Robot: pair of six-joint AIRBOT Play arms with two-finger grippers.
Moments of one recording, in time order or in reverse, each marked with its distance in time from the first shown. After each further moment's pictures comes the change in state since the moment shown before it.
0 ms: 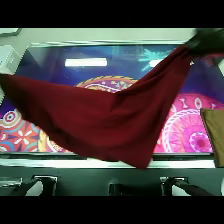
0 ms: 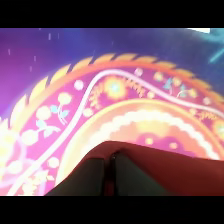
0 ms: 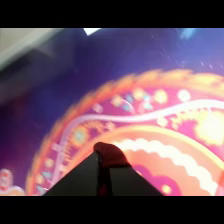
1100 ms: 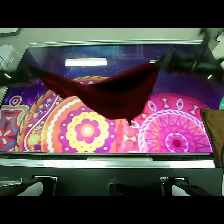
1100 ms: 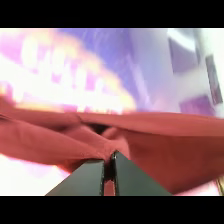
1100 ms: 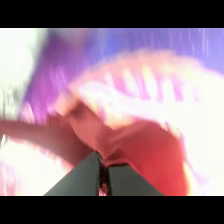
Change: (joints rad) left arm -0.060 -0.190 -0.055 -0.428 0.212 0.229; right arm -0.016 0.081 -0.283 0.550 -0.195 -0.641
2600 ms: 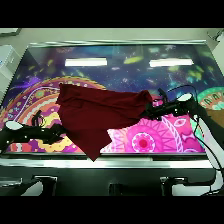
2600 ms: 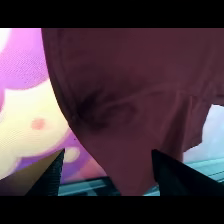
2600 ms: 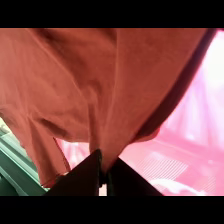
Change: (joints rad) left arm 0.017 0.069 -0.874 0.139 0.006 -0.023; right arm 0.000 -0.302 -0.473 -0.070 0.173 -0.092
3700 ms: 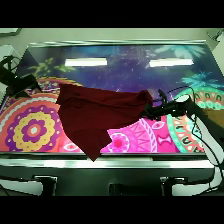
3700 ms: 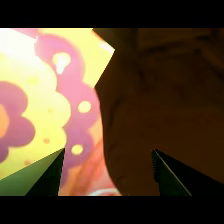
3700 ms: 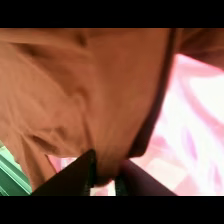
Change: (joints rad) left arm -0.051 -0.472 1.272 0.580 -0.562 -0.444; right arm 0.000 -0.032 0.000 0.009 -0.063 -0.004
